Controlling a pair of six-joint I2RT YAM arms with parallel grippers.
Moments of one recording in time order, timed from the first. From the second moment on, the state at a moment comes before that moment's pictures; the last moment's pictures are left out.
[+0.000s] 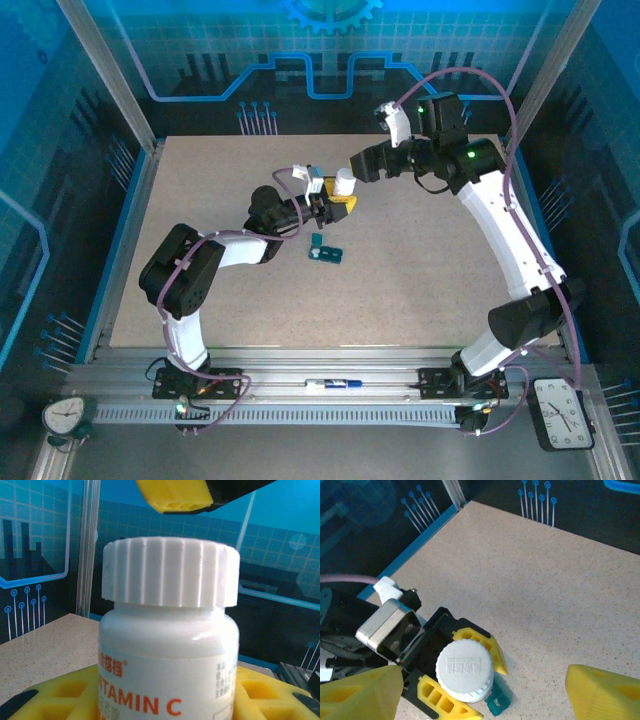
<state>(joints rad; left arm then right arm) -0.46 1.87 0.96 1.18 0.75 -0.35 0.35 1.59 1.84 -0.90 -0.47 0.00</state>
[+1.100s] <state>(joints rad) -0.46 1.87 0.96 1.18 0.77 -0.35 0.40 1.74 1.96 -1.01 -0.52 -0.09</state>
